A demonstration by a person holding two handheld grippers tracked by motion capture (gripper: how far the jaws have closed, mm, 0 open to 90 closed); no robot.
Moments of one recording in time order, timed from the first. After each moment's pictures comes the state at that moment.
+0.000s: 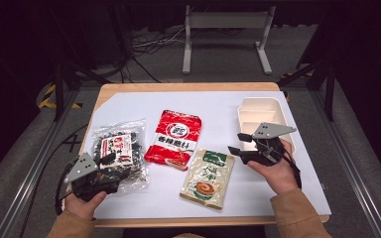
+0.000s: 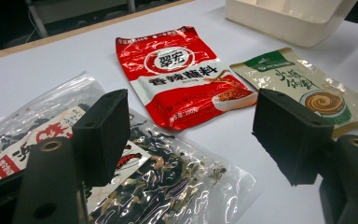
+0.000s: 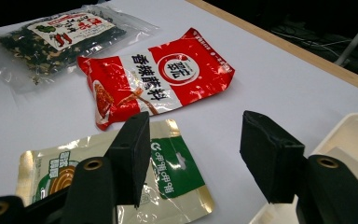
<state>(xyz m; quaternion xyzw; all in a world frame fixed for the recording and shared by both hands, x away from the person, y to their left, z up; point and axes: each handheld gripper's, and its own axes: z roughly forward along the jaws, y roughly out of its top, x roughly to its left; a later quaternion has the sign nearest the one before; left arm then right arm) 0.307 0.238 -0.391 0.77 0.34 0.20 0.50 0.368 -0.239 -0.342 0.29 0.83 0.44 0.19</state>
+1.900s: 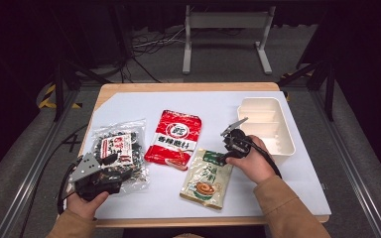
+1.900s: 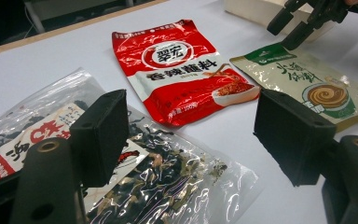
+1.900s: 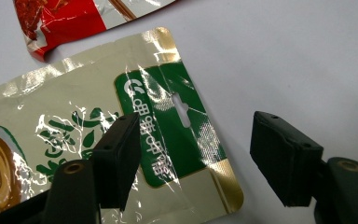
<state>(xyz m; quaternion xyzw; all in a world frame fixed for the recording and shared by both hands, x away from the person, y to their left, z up) 0.309 0.234 -0.395 0.78 0.33 0.20 0.49 0.433 -0.193 -0.406 0.36 0.90 0.25 0.07</state>
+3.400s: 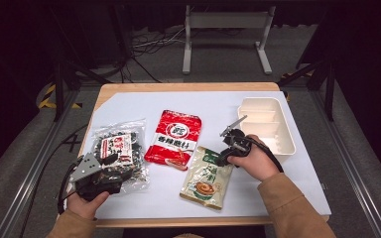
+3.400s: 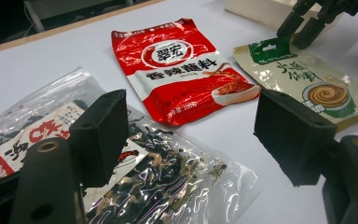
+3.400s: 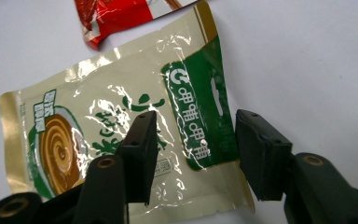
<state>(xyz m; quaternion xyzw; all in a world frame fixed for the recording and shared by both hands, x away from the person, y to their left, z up) 0.309 0.233 -0.395 0.78 0.33 0.20 0.49 0.429 -0.192 -0.396 0.34 0.91 0.25 -0.01</state>
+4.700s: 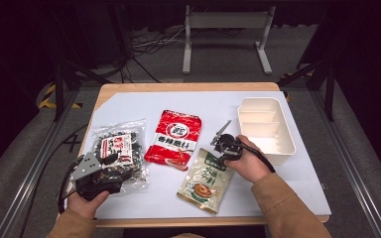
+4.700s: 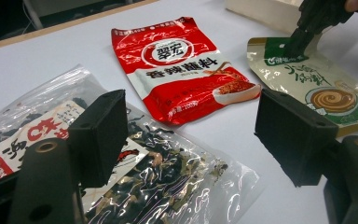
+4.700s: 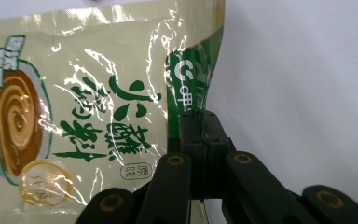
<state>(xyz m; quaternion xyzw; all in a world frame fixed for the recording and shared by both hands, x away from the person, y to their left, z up) 0.312 0.235 -0.397 0.78 0.34 0.20 0.49 0.427 -0.169 -0.401 0.27 0.95 0.17 0.02</state>
